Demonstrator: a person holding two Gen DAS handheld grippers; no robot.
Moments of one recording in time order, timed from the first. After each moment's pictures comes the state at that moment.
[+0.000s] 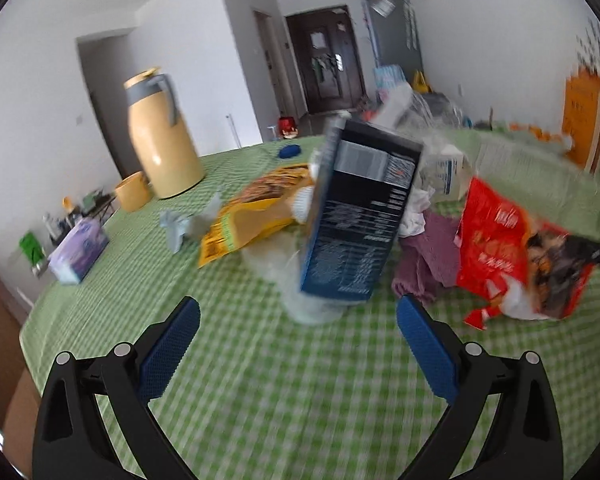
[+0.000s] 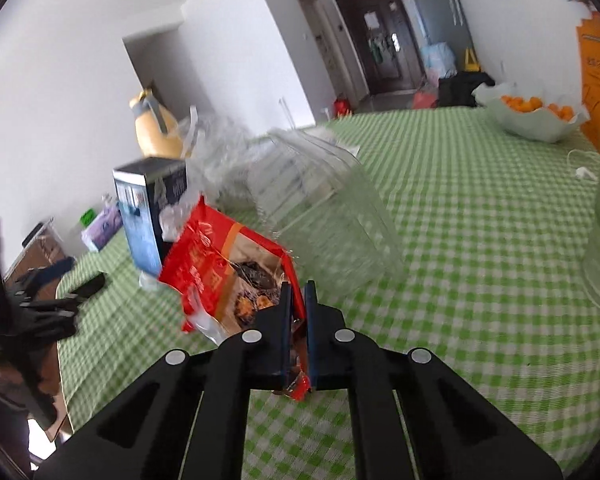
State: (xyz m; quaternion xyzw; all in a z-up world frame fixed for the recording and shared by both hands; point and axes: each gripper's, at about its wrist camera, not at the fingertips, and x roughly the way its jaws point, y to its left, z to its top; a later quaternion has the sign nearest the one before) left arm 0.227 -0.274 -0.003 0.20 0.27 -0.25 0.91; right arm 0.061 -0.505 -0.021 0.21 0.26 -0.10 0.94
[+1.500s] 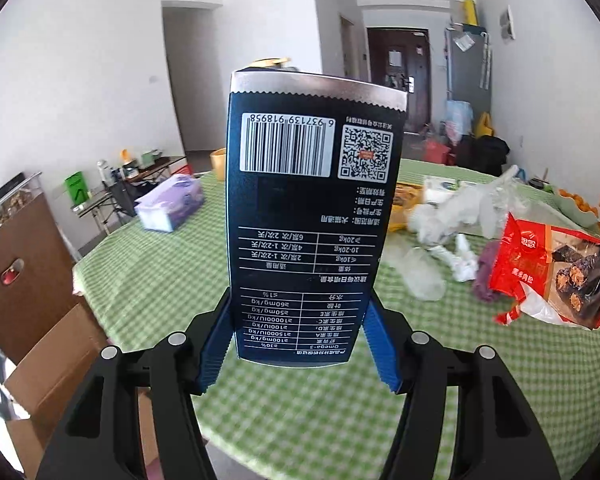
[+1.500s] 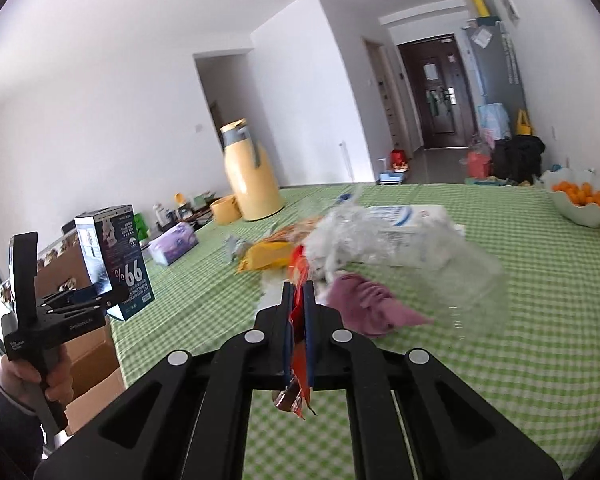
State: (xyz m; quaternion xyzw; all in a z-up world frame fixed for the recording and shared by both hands) left arm 0.212 -0.108 0.048 0.09 0.28 -0.15 0.94; right arm 0.067 -0.399 0.054 0.15 0.19 -0.02 0.97
